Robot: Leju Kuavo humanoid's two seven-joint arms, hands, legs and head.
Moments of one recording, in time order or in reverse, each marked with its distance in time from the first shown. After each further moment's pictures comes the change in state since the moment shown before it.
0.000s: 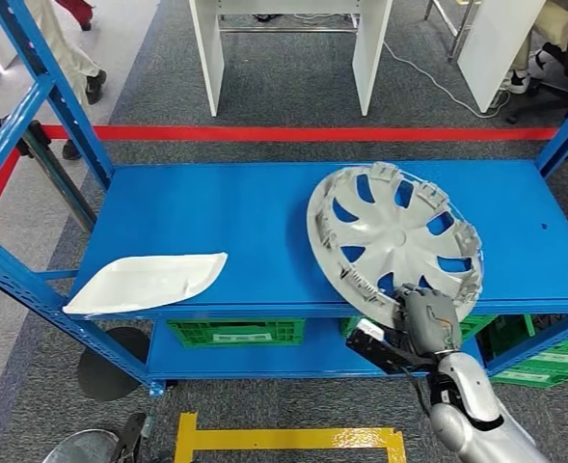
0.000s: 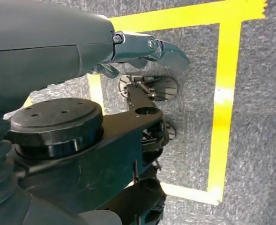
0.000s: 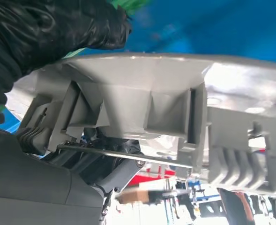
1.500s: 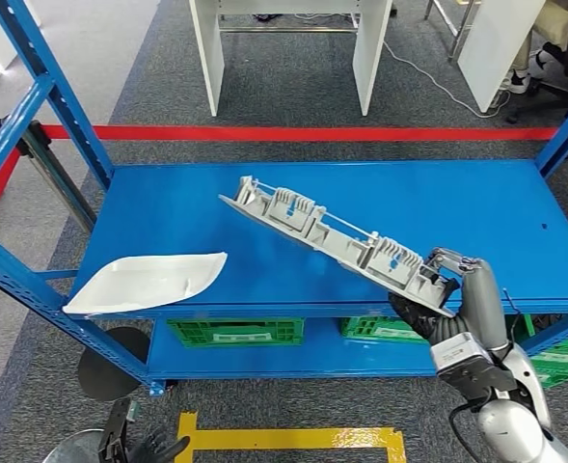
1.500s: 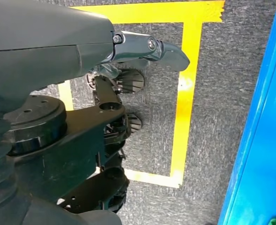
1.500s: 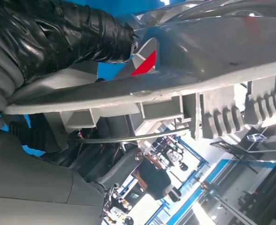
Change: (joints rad) left arm -0.043 -0.009 0.071 0.079 0.044 -0.117 -0.114; right arm 0.083 -0.019 -0.175 -0.466 -0.479 0.085 -0.384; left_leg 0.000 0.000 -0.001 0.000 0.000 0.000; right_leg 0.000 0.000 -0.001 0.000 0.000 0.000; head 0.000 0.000
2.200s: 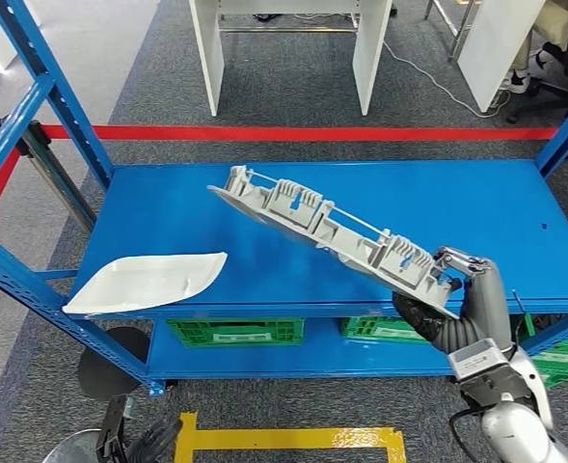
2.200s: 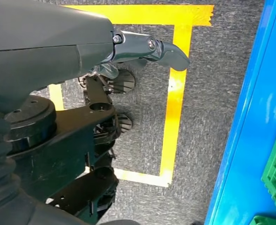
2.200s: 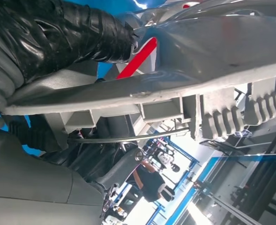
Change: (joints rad) left arm -0.006 -0.012 0.030 0.018 -0.006 -0.007 -0.036; right arm 0.001 -0.004 0.011 -0.033 -0.086 -0.012 -0.035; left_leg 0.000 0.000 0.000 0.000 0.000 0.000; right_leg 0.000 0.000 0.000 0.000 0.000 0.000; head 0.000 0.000
